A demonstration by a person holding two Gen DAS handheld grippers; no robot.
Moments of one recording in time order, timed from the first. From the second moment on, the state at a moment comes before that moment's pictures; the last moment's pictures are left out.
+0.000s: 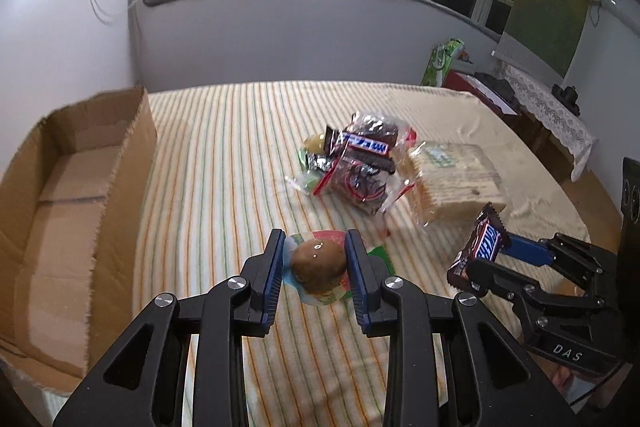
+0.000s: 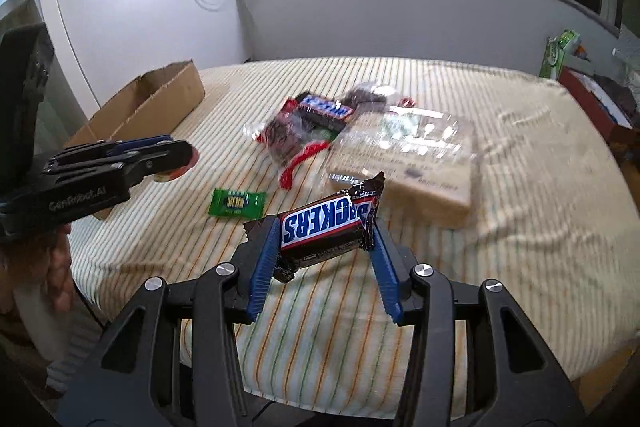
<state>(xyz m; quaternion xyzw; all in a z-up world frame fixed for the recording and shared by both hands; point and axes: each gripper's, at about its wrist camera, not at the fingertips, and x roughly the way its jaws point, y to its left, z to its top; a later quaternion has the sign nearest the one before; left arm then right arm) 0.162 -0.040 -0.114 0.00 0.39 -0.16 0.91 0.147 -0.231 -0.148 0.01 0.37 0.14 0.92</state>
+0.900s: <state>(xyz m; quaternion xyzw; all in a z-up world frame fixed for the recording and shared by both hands) 0.098 0.059 -0.028 -0.01 0.25 -0.07 0.97 0.134 -0.104 -0.048 -0.08 0.28 0.20 0.94</state>
